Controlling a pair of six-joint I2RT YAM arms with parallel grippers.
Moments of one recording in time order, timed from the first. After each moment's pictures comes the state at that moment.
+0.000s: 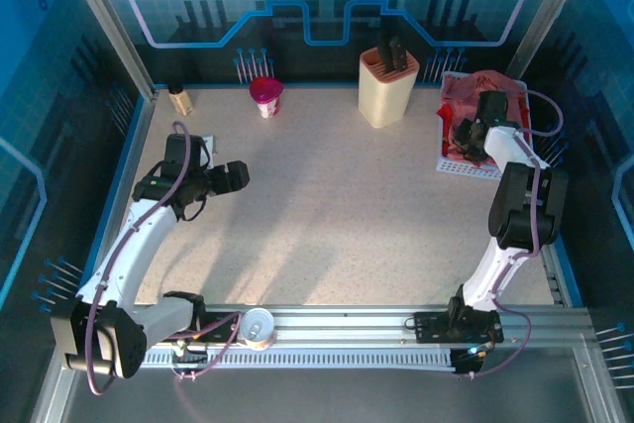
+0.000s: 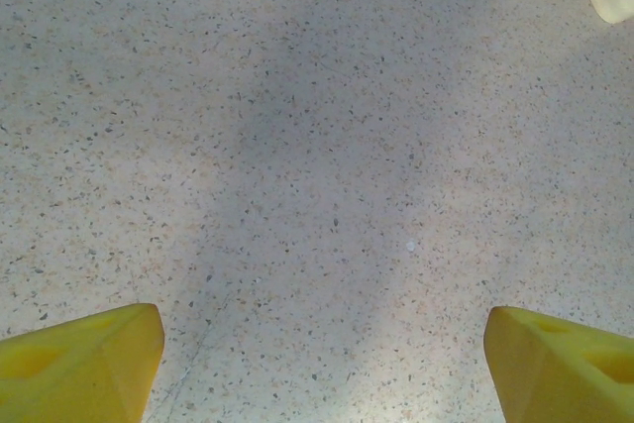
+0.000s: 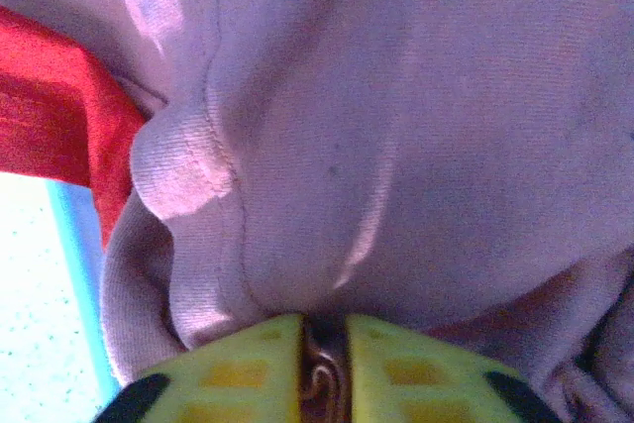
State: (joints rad) left arm -0.08 1.11 0.94 -0.68 0.16 -0.35; right arm -0.19 1.87 1.38 -0.48 0.00 0.45
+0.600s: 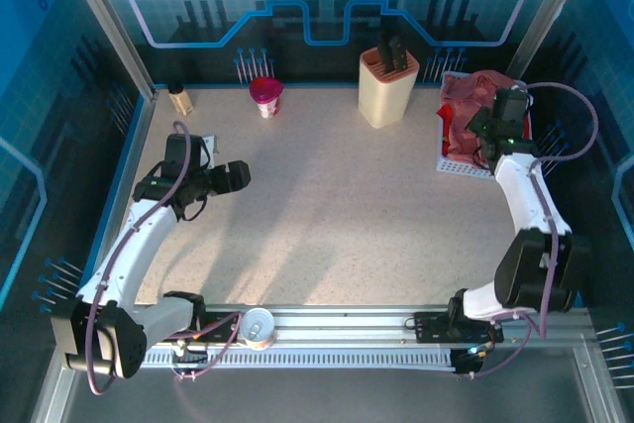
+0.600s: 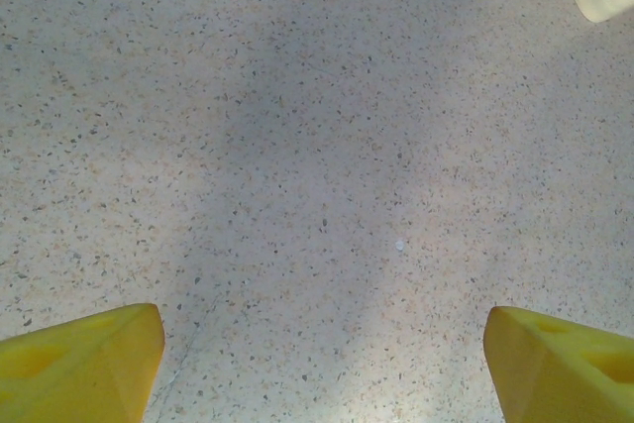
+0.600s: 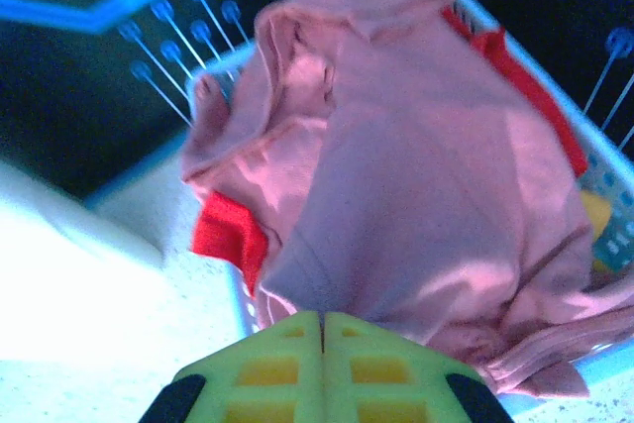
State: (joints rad) left arm -0.08 1.11 0.93 -0.66 0.18 -0.35; right arm -0.16 1.41 1.17 -0.32 0.18 0.45
